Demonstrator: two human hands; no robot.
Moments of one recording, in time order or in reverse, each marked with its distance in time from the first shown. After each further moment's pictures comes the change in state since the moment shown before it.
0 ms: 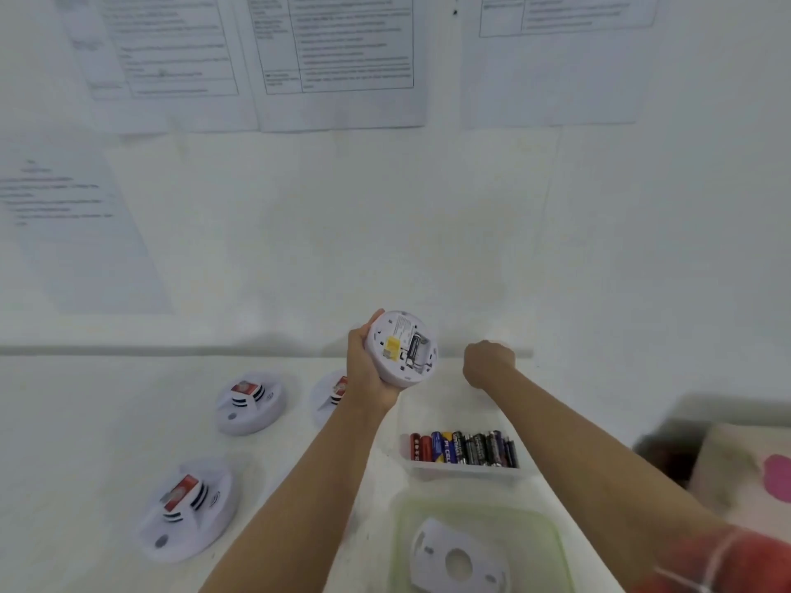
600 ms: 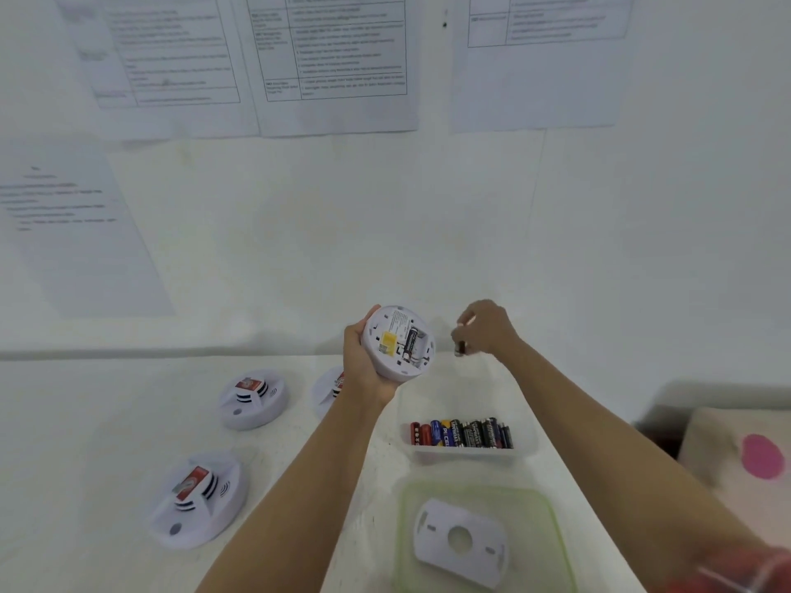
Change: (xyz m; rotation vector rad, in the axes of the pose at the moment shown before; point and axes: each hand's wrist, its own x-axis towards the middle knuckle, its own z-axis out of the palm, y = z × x) left_hand -0.035 0.009 0.016 -0.063 -0.038 -0.015; right_hand -0.011 0.007 -0.034 0.830 0.185 -0.047
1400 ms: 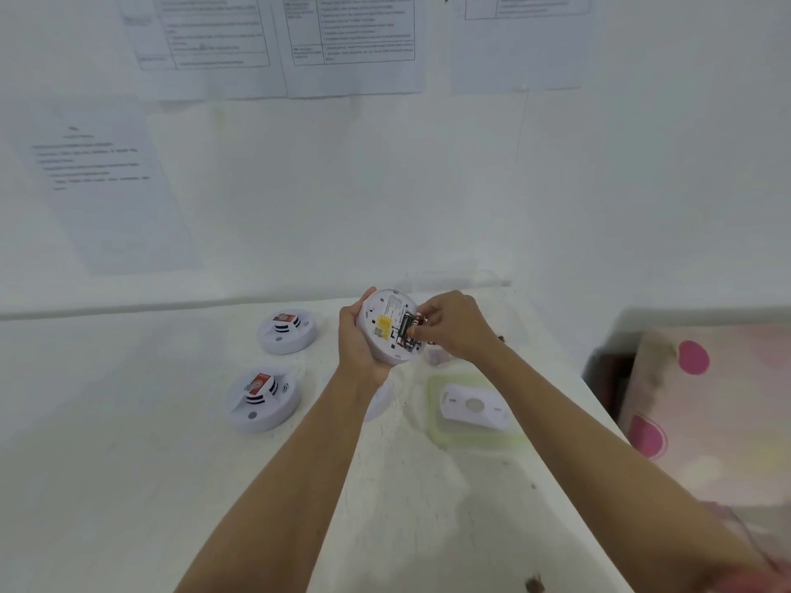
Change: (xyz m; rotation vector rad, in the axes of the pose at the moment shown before) left_hand -0.093 0.007 -0.063 0.071 0.014 -0.057; right_hand -0.173 -0.051 0.047 0.003 -0.029 -0.183
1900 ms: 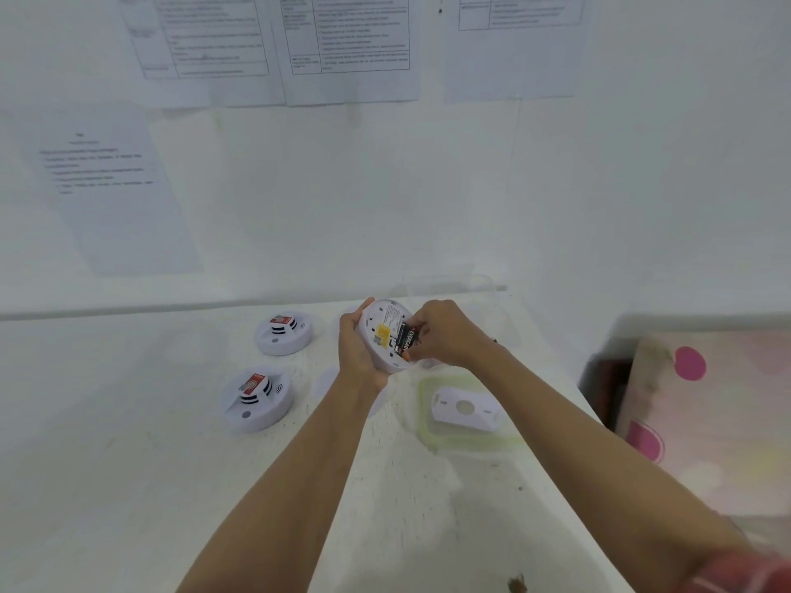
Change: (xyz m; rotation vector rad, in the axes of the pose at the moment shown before) left_hand 0.006 -0.015 0.000 -0.019 0.057 0.040; right_hand -0.006 -0.003 -0.006 -0.255 -0.182 -0.093
